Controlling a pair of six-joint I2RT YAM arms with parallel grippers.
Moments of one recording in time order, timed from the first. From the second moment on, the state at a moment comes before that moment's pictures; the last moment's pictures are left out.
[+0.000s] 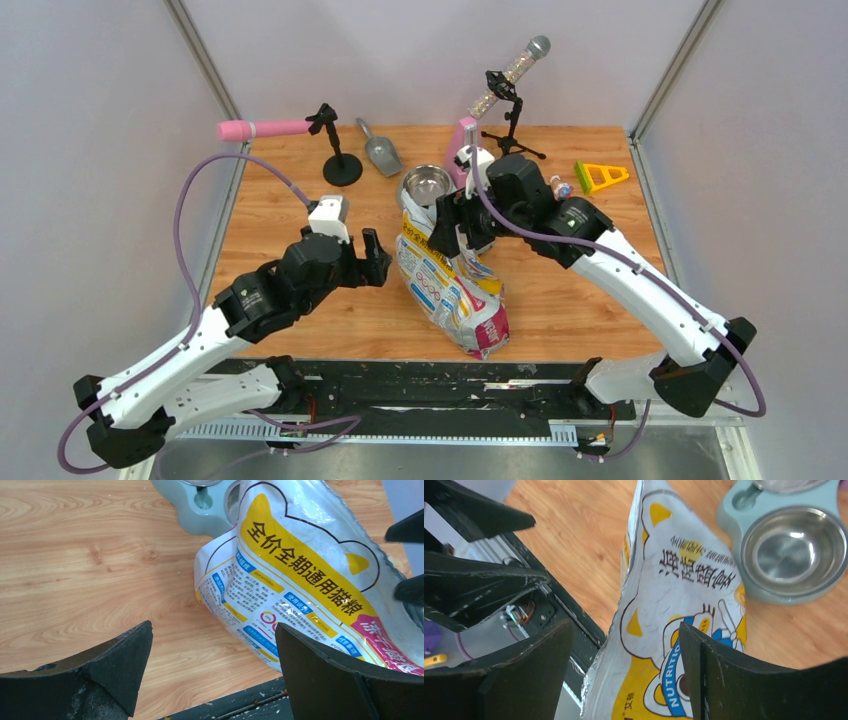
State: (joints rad) left arm -0.93 0.82 0.99 -0.69 -0.46 -0.60; right arm 0.77 1.30 1.47 -0.72 -0.19 0.31
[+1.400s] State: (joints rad) left arm -0.93 0.99 0.97 -0.45 -0.26 -0.54; right arm 0.83 1.33 1.59 -1.03 -0.09 0.32
